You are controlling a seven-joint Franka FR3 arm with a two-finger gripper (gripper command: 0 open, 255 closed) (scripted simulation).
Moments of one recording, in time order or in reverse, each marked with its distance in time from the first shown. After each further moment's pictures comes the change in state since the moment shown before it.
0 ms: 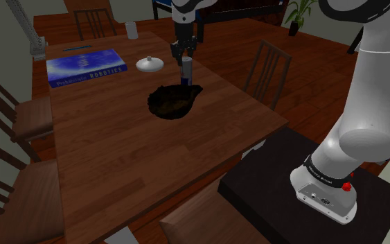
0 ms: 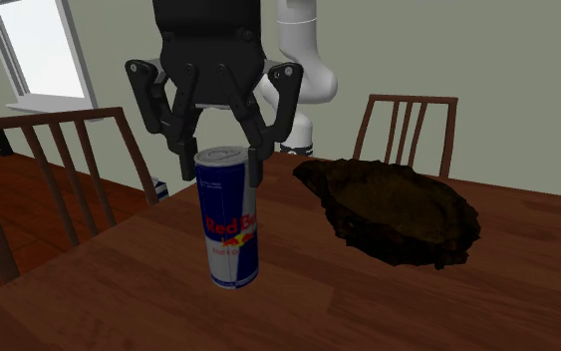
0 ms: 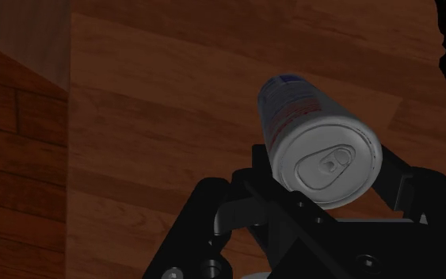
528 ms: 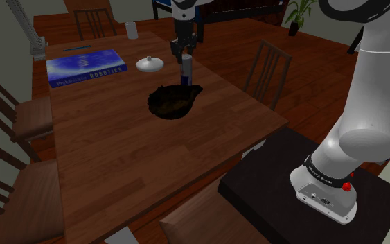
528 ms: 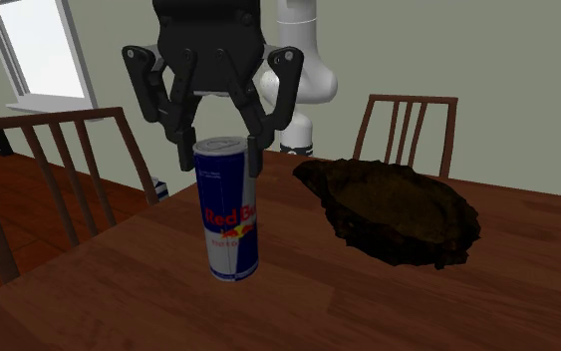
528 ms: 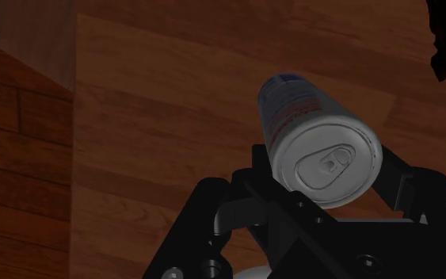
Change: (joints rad) arm 0.000 -0.002 0.000 0.023 0.000 -0.026 0.000
